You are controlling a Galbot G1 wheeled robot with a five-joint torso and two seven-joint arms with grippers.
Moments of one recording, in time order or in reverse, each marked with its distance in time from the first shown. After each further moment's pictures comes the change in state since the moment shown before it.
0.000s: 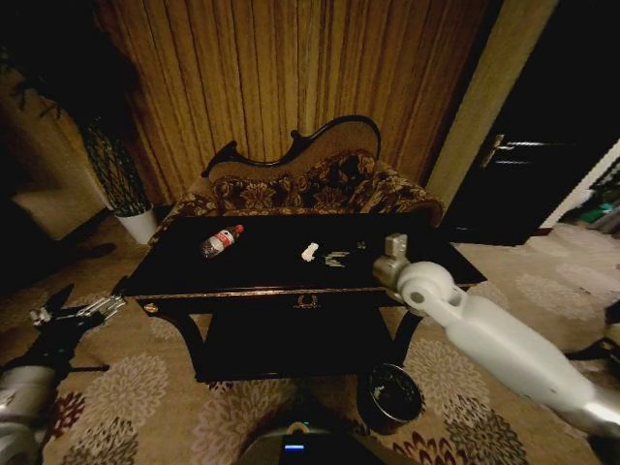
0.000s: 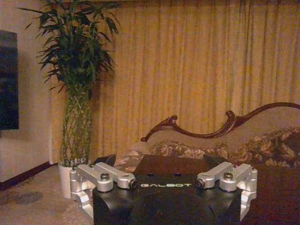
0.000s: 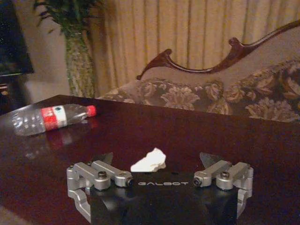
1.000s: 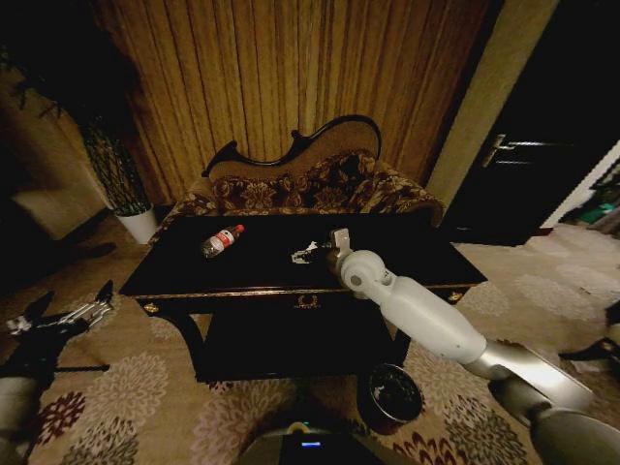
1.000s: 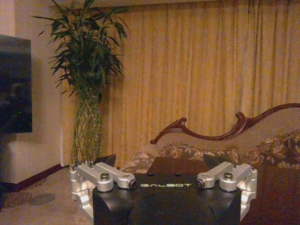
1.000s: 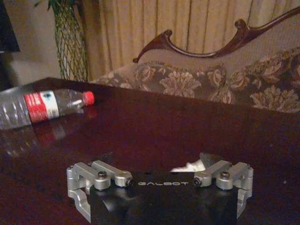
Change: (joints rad) left arm 0.023 -0.038 -0.061 0.000 -0.002 -0.015 0.030; right arm 0.167 0.216 -0.172 -0.183 -0.041 -0.066 0.105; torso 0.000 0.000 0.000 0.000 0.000
